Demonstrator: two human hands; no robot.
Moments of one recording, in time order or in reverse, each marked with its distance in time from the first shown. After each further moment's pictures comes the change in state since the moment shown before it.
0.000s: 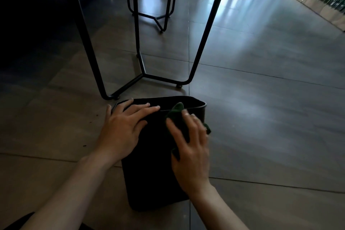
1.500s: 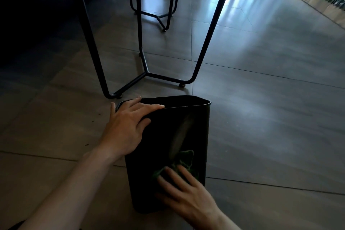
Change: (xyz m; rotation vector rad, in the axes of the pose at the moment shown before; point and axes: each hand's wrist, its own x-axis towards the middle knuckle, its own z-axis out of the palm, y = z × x) left_hand 0.005 -0.010 0.003 -0.094 -0.033 -0.016; right_hand -0.088 0.041 0.023 -0.311 -0.383 -0.801
